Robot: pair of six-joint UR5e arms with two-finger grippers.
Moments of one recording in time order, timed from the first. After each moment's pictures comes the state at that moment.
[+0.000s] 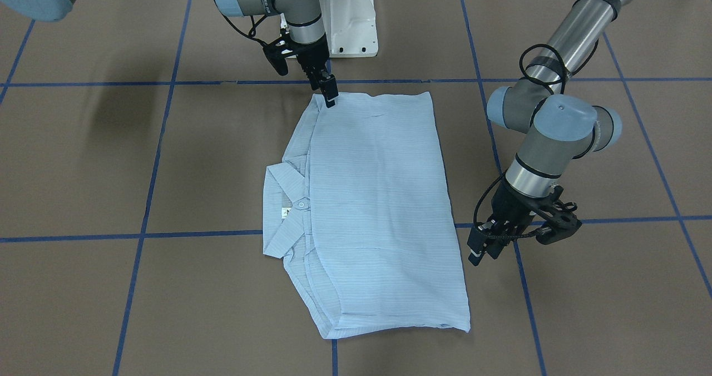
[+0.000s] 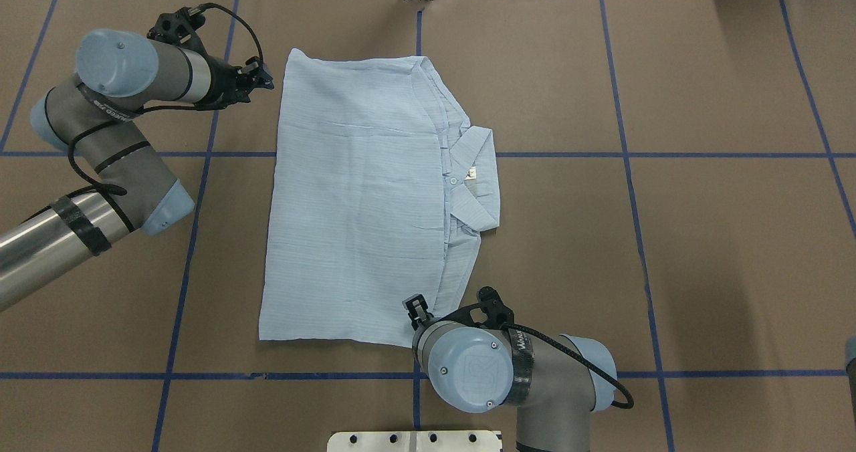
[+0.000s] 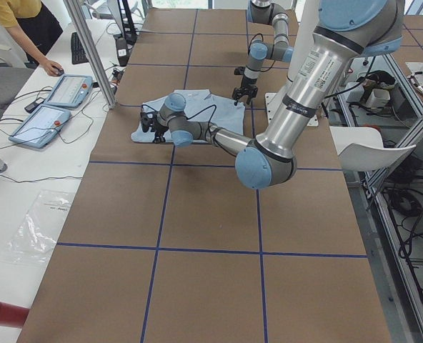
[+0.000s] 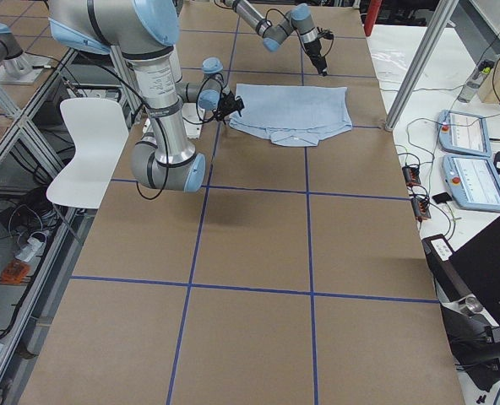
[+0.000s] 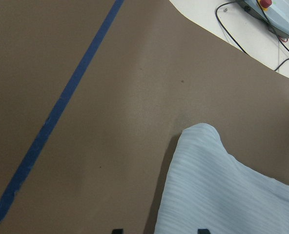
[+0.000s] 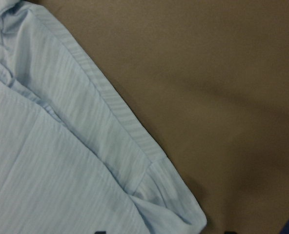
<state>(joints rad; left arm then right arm) -0.85 -2.11 -1.28 -2.42 -1.81 -1.50 0.15 -1.00 1.75 -1.39 1.48 2.55</state>
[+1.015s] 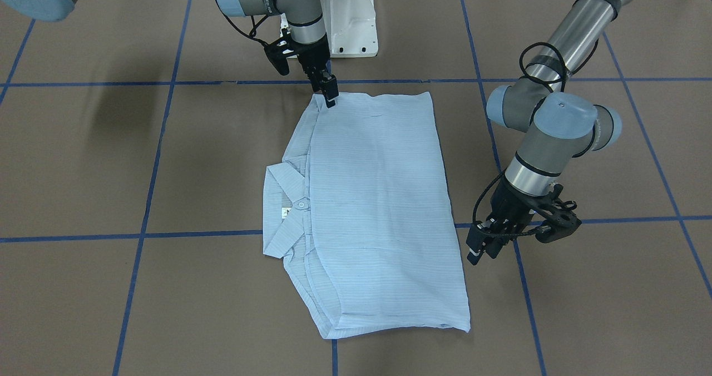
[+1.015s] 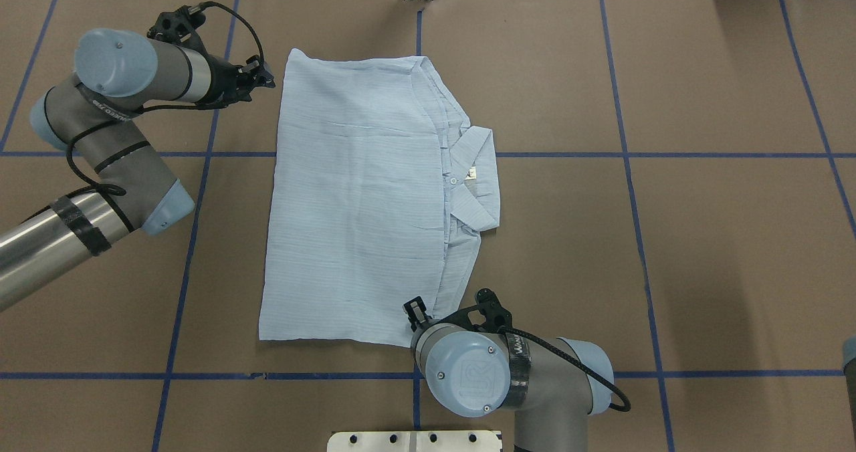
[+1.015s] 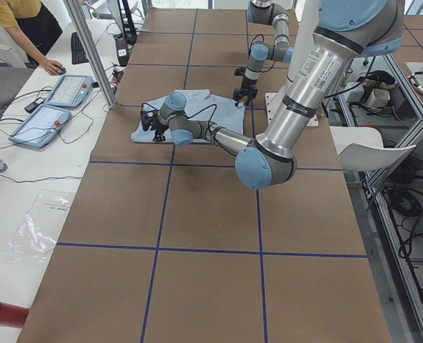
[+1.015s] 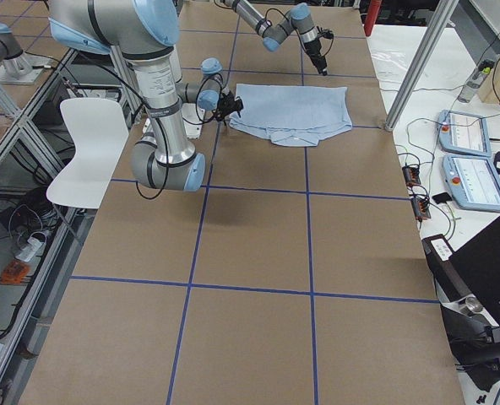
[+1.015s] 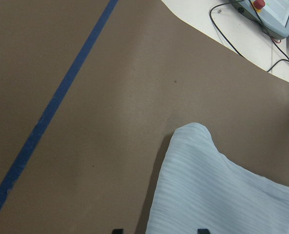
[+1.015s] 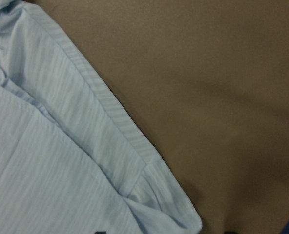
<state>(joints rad) -0.85 -2.11 -1.29 -2.42 -1.81 -1.50 0.14 -1.00 1.74 -1.39 1.46 2.55</state>
